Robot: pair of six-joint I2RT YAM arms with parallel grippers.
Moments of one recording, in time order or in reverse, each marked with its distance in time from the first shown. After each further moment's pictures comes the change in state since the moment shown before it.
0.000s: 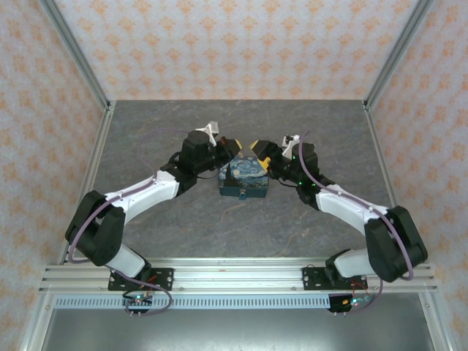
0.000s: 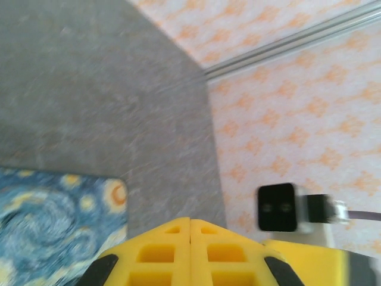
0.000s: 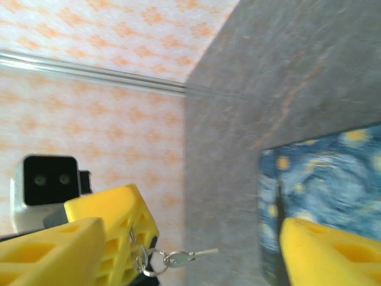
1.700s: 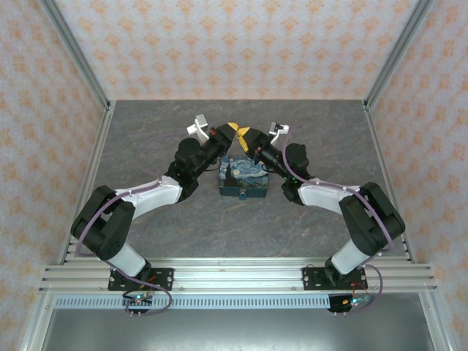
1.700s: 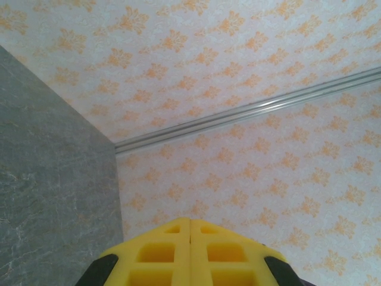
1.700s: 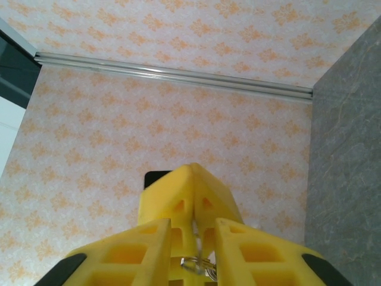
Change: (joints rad) left arm 0.001 0.057 -0.093 0.523 -0.146 -0.238; right arm 0.089 0.204 0.062 0.554 0.032 0.246
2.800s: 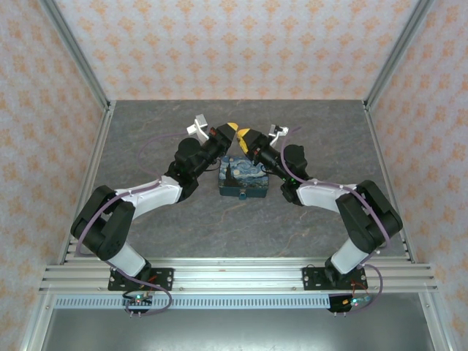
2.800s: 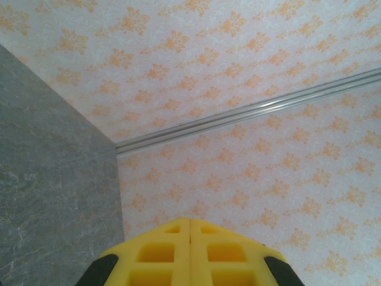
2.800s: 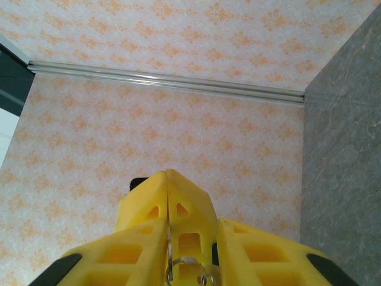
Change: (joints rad) left arm 0.000 0.000 0.000 -0.003 -0.001 0.000; right arm 0.003 0.024 -0.005 0.016 0.026 0.008
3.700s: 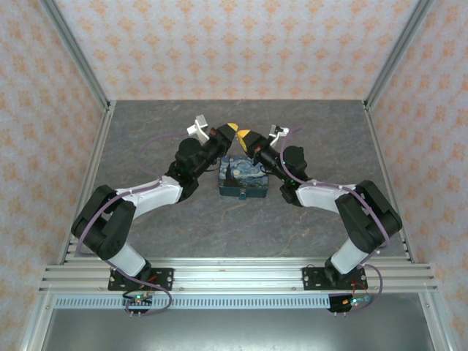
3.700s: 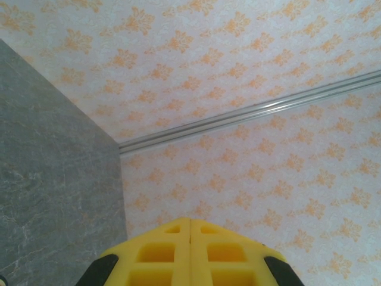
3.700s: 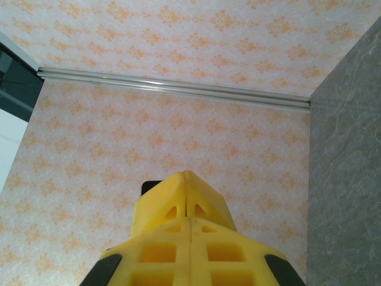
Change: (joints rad) left arm 0.000 0.006 -0.006 -0.001 -0.007 0.000; right arm 0.012 0.002 -0.016 0.033 0.036 0.006
